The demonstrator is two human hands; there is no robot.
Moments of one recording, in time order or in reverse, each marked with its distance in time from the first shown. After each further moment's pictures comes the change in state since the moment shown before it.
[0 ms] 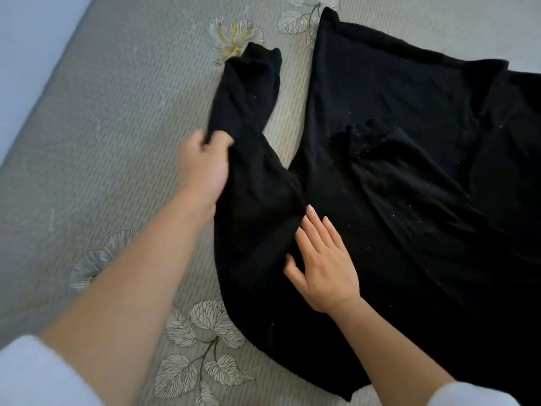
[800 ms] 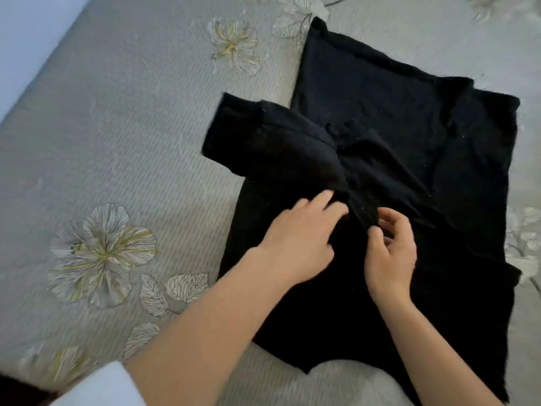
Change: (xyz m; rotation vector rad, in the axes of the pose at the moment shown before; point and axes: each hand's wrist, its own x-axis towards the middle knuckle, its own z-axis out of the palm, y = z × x) left_hand -0.136 -0.016 0.065 0.876 -0.681 0.712; right_hand -0.037 0.058 -0.074 0.651 0.449 0.737
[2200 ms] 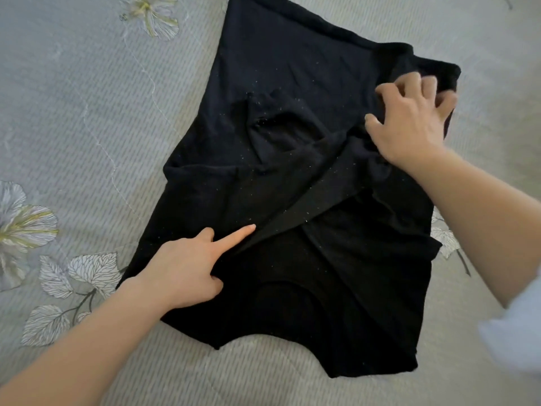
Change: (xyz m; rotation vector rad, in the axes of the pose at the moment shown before) left_hand -0.035 0.003 0.054 0.215 -0.345 -0.232; right_hand 0.198 -0.026 -0.095 -1.045 -0.137 -0.541
